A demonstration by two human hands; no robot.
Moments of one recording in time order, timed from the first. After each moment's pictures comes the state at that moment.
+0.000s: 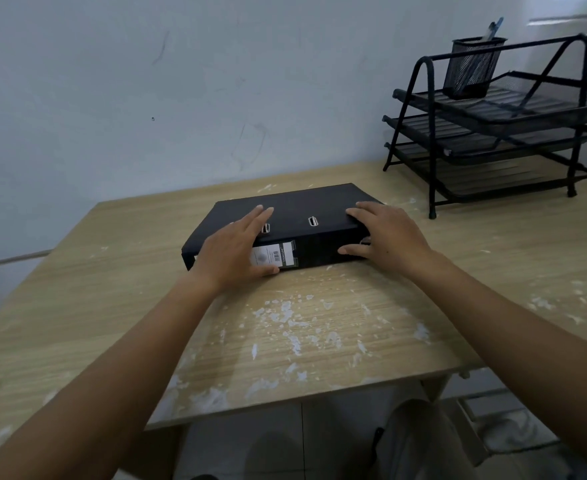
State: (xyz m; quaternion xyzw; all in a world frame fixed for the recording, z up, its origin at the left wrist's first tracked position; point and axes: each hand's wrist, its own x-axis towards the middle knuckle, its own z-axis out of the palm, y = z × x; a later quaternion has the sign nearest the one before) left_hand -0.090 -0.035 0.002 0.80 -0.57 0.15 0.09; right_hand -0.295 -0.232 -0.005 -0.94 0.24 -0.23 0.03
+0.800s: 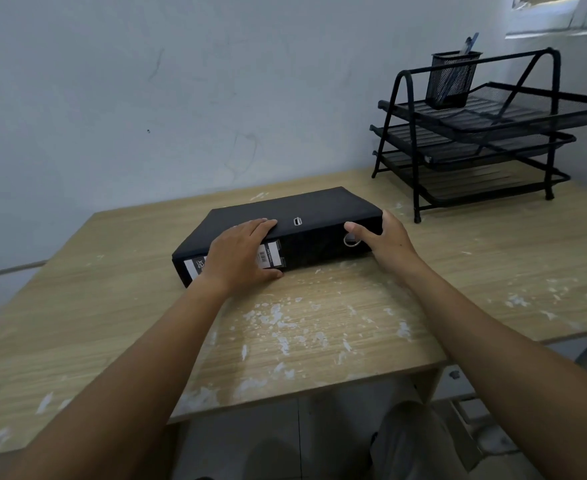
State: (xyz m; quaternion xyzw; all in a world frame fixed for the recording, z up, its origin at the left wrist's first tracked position) left_hand -0.110 -0.051 0.000 0.80 -0.56 0.20 0.09; right_hand -0.313 -0.229 -0.009 -0.74 0.29 -0.35 0.50
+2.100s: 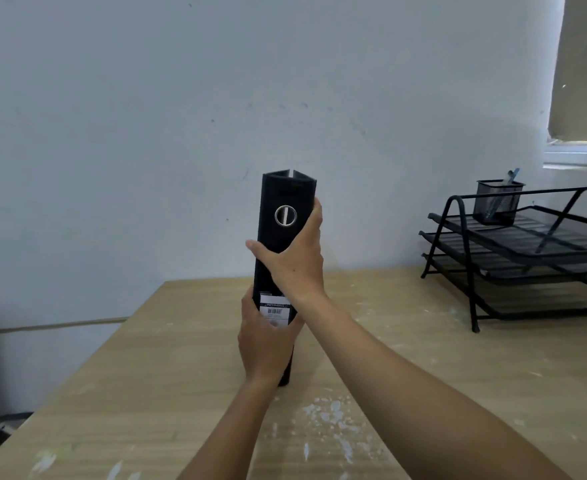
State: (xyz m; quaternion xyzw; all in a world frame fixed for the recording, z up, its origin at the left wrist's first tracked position) left_hand -0.125 -0.009 0.030 0.72 -0.24 0.10 0.64; right_hand -0.160 -0.059 0.144 -0.73 0.17 -0.49 0.46
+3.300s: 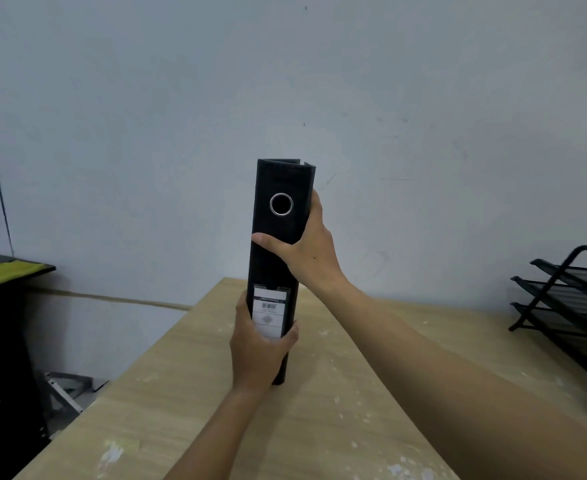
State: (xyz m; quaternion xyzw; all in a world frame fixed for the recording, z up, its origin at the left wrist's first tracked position) left_hand -0.012 0.081 0.020 0.68 -0.23 0.19 0.66; right_hand -0.058 0.006 0.180 -0.80 0.01 -0.39 0.46
